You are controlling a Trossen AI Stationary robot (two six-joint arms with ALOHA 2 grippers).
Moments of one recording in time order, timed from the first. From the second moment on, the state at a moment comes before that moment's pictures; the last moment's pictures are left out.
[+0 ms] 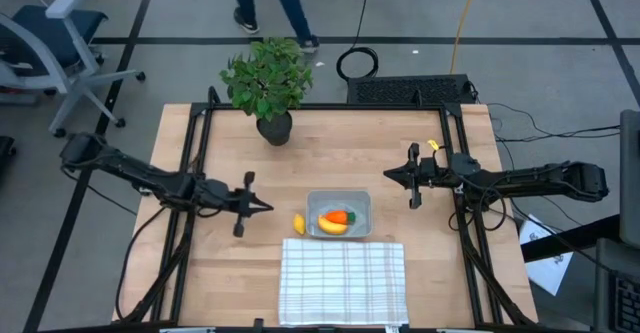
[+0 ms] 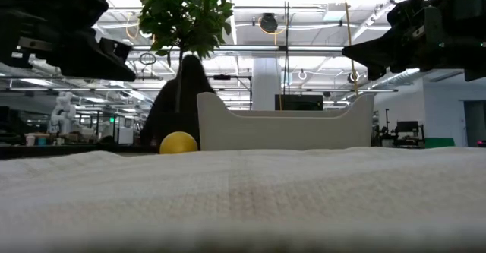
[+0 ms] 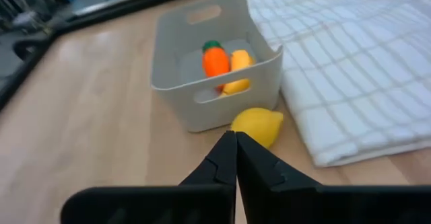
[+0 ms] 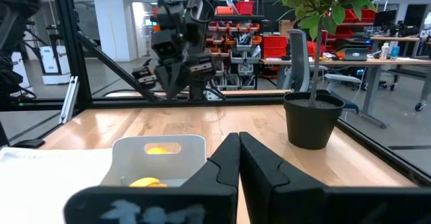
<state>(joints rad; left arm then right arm) -0.25 0.90 0.24 0.25 -0.15 0.16 -0.21 0.78 0.02 0.82 -0.16 0.01</state>
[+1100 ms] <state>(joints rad) -0.26 1.23 0.33 0.42 -0.16 0.35 -0.21 0.78 0.02 0.82 -0.16 0.01</state>
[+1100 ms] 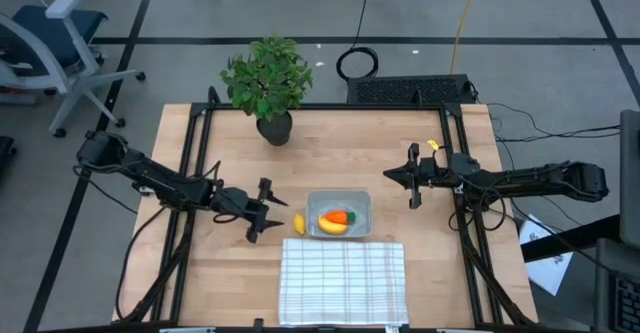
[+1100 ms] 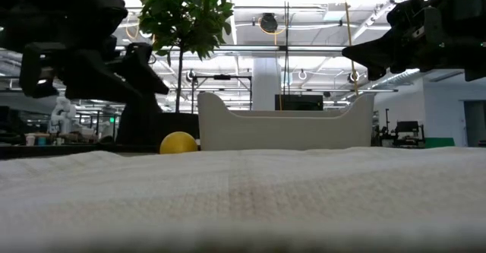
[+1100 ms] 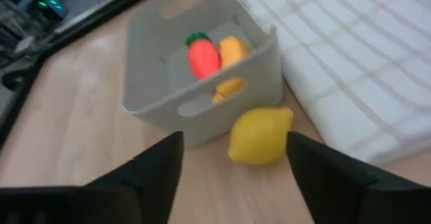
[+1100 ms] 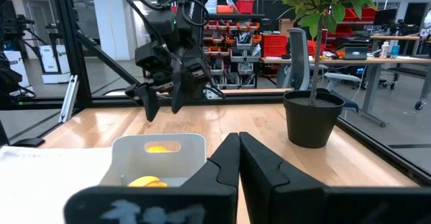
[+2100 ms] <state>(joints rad) -0.23 1.41 0.33 0.52 -0.23 -0.26 -0.21 0.78 0.02 0.82 -0.16 0.02</state>
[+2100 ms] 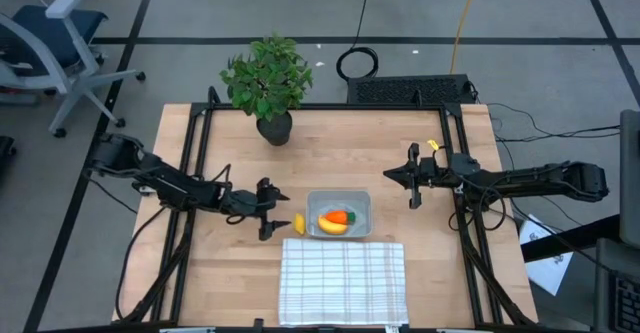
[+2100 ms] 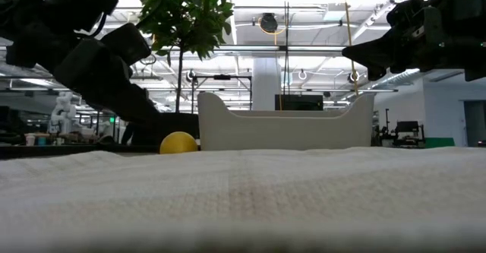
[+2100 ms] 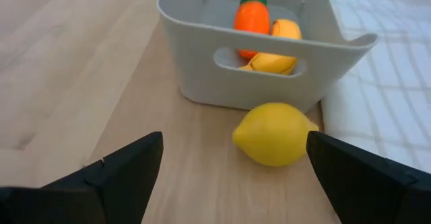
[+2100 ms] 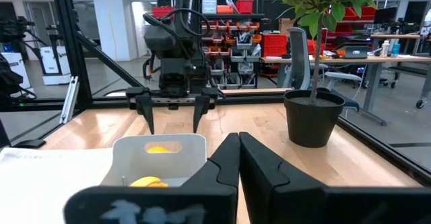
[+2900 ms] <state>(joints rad) -0.23 1.42 0.33 0.60 -0.17 -0.21 -0.21 0.78 0.02 0.81 -0.16 0.02</state>
